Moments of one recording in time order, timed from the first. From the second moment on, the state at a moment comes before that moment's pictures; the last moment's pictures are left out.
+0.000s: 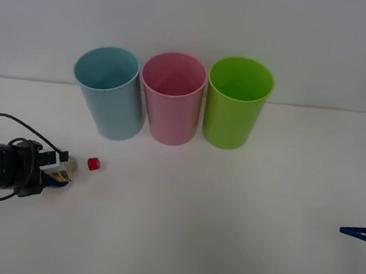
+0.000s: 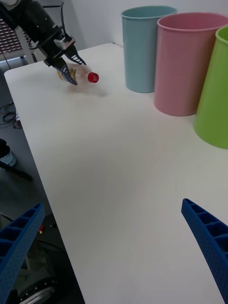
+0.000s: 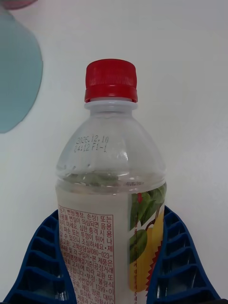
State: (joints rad) right arm 0.49 -0.58 -0.56 -1.98 1.21 -1.48 -0.13; left arm -0.44 1.30 -0.91 -1.65 -1.67 -0.41 0.52
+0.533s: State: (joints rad) right arm 0.49 -0.58 -0.56 -1.98 1.21 -1.48 -0.13; left arm -0.19 1.27 -0.63 -1.81 -1.32 -0.43 0.54
